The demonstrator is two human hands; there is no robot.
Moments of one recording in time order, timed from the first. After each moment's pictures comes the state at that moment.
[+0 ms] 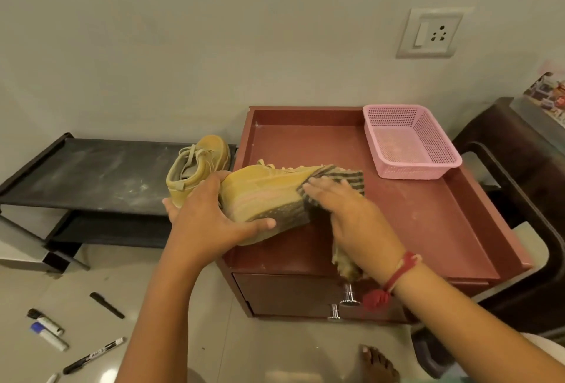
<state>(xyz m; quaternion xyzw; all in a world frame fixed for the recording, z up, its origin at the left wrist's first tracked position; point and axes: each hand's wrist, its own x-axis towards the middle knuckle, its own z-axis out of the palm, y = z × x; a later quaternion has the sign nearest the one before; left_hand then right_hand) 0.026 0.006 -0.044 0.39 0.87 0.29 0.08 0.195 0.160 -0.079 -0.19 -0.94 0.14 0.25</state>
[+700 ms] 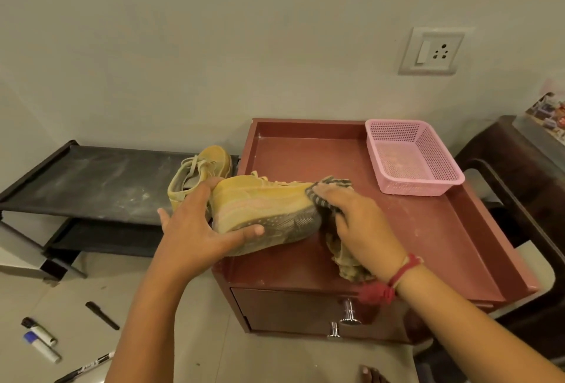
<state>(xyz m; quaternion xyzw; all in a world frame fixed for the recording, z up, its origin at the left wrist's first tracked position) 0.020 -0.003 -0.036 0.38 0.86 0.34 0.09 0.187 0.174 -0.066 -0.24 -0.91 0.23 0.26</state>
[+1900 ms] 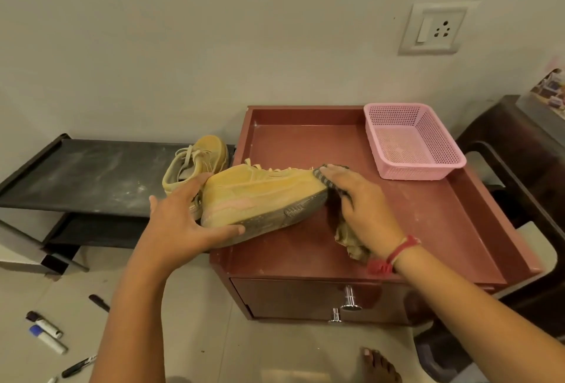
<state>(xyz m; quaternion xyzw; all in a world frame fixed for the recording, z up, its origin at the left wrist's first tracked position) -0.001 -0.011 -0.047 0.41 0.85 0.33 0.11 0.187 0.198 -0.087 -0.28 -0.88 0.25 0.28</state>
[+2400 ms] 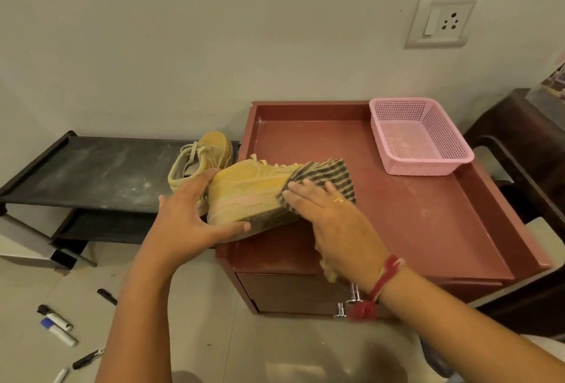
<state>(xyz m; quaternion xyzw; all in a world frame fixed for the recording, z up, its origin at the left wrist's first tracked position) -0.005 -0.014 -0.052 0.40 0.84 0.33 0.13 0.174 0.142 -0.088 -0.15 -0.96 0.09 0.23</state>
